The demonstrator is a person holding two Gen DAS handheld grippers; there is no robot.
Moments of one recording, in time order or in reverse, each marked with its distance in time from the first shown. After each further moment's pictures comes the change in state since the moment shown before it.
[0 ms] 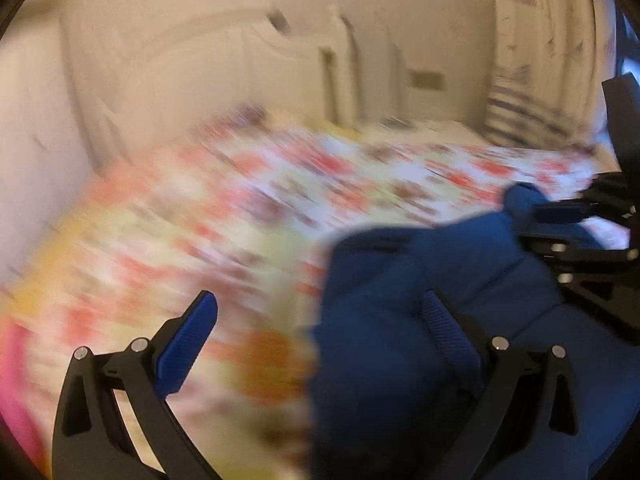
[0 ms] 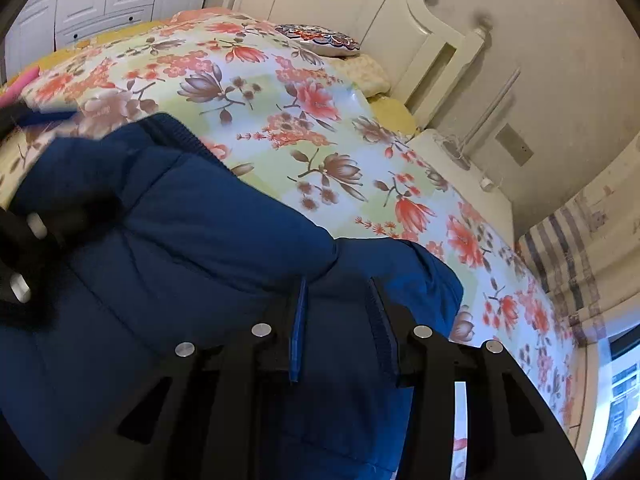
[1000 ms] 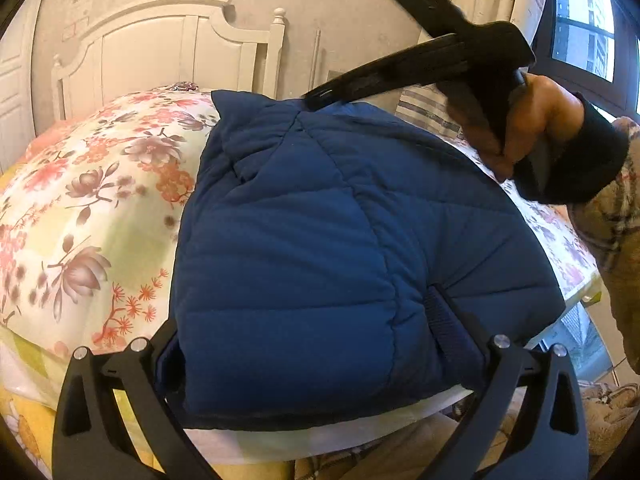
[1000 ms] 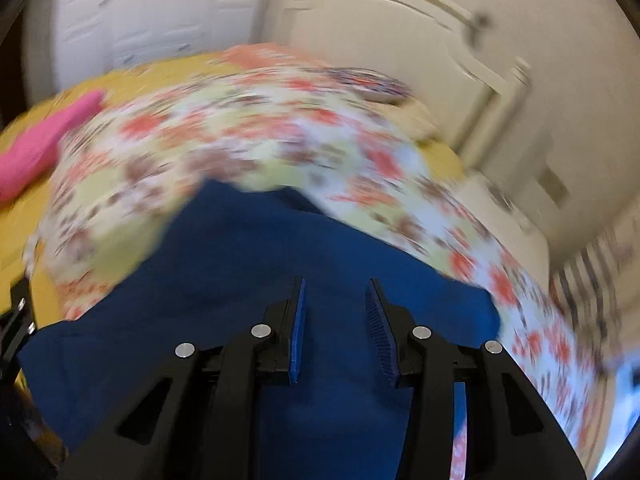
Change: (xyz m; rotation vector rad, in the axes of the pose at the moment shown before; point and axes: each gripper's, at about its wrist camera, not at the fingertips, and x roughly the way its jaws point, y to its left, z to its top) left arm -0.111 -0.021 -0.129 -0.133 0.044 -0.471; right arm -0.069 0.077 0.026 -0.184 -0.103 0.191
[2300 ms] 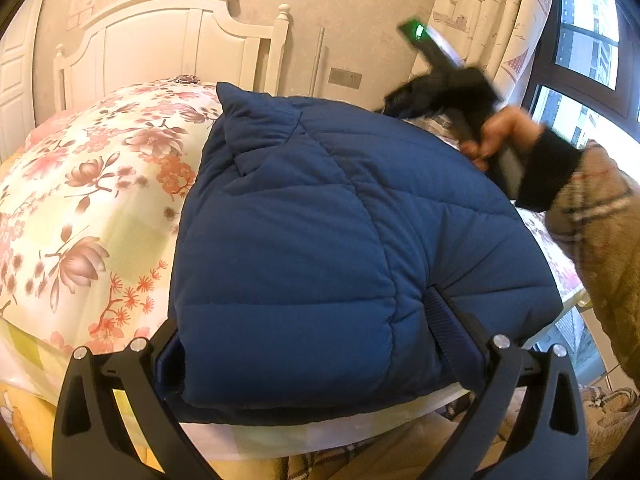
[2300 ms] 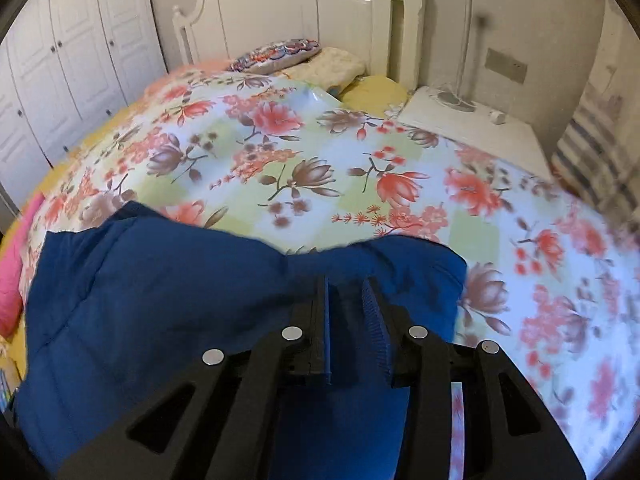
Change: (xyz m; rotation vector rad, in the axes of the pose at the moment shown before) left arm -0.006 0.005 -0.003 -0.025 0.013 -0.006; right arm 0.017 -0.143 -0.052 0.553 0.016 0.009
